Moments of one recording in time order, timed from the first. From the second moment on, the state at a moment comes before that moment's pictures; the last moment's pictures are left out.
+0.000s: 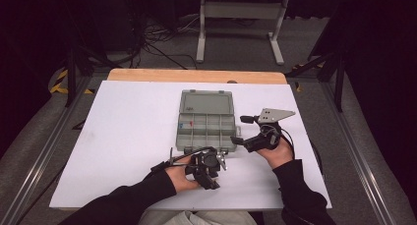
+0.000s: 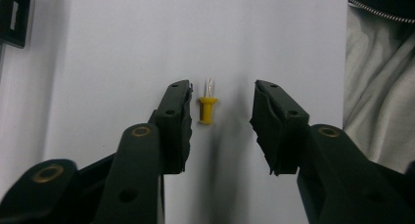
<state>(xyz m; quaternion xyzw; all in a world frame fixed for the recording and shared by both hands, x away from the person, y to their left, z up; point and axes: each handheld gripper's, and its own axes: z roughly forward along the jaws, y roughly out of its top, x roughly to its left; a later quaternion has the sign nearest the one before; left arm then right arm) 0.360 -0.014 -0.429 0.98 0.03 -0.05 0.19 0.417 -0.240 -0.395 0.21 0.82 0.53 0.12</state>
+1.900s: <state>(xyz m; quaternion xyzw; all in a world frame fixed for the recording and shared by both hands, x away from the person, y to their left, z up) 0.383 0.017 -0.376 0.97 0.06 -0.01 0.23 0.418 -0.240 -0.396 0.21 0.82 0.52 0.12</state>
